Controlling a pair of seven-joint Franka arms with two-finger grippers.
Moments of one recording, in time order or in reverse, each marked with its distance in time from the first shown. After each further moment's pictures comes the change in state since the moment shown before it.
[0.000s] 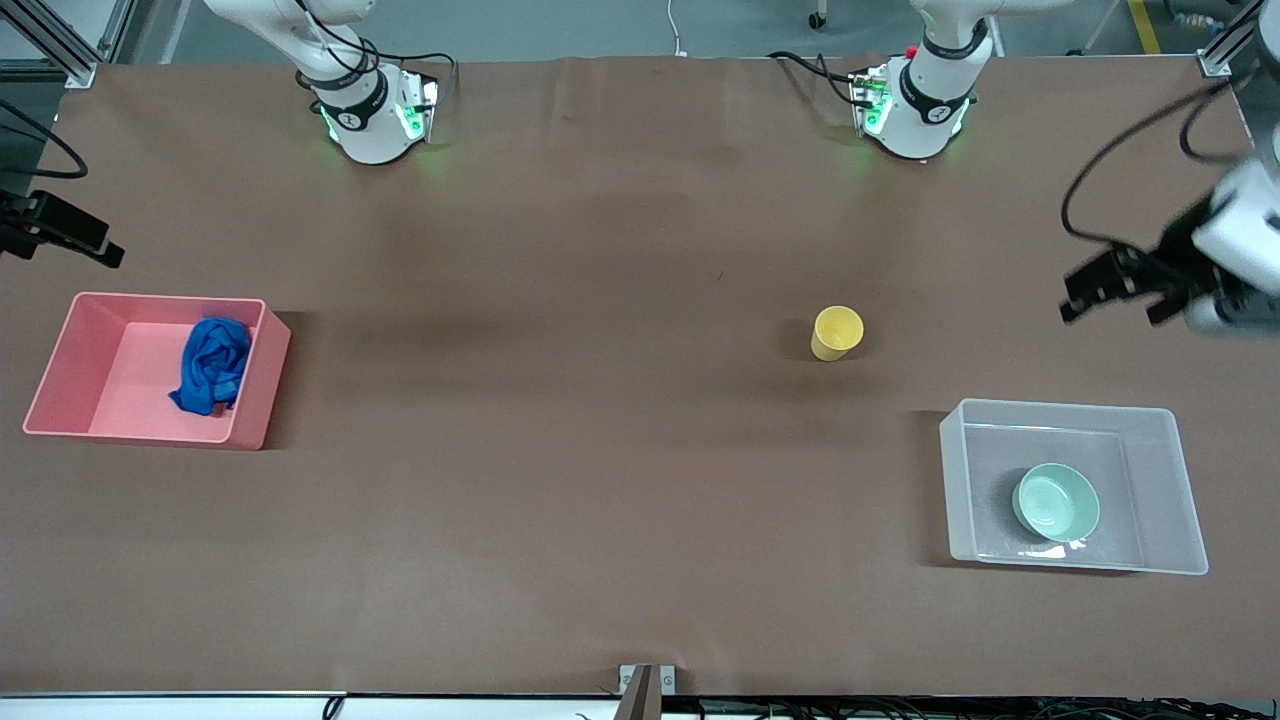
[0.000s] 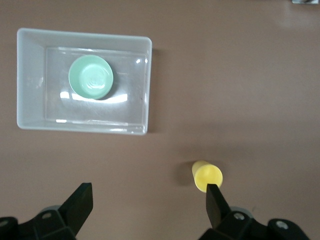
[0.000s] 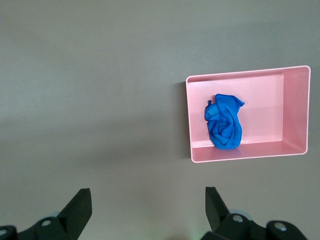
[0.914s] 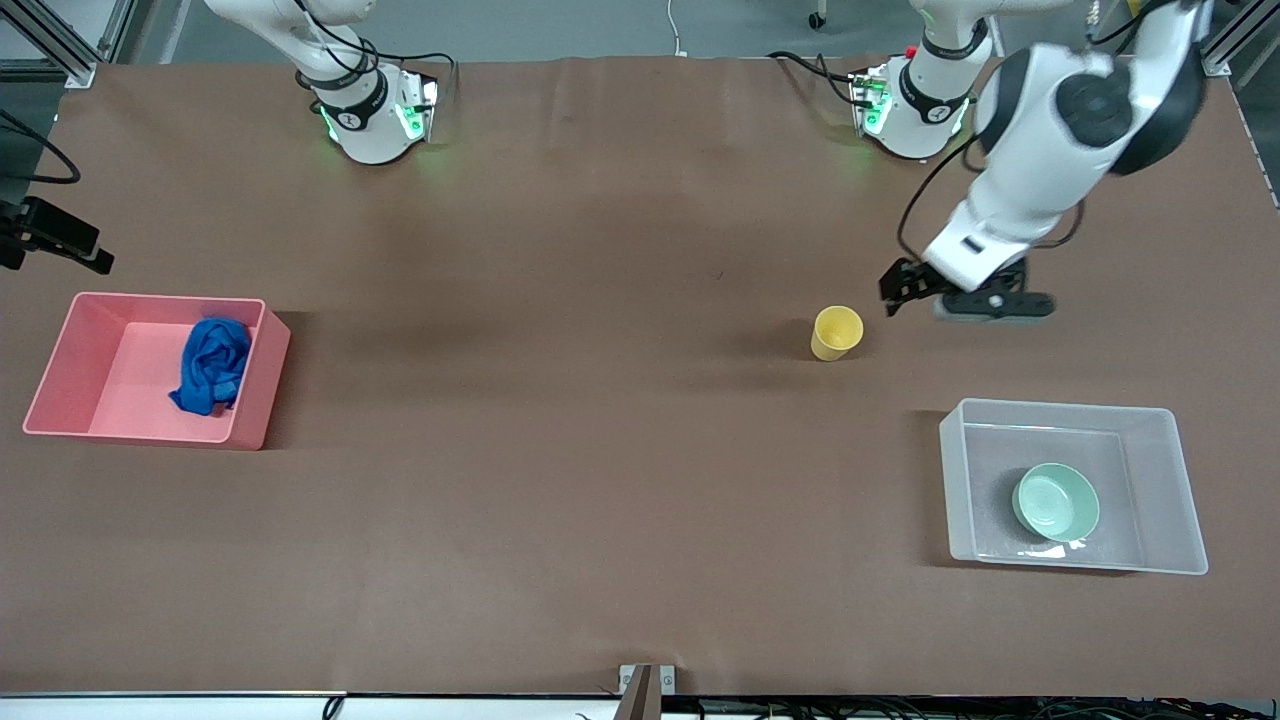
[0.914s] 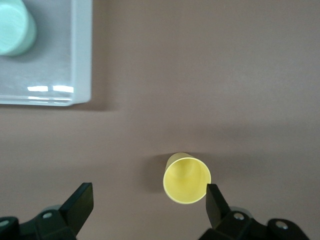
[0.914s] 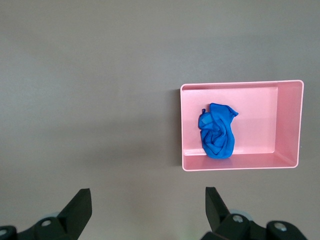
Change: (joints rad) left arm -0.004 -0.012 -0.205 -0.609 0.001 0.613 -0.155; right arm -0.010 0.000 -0.019 -0.015 -0.009 0.032 -0.082
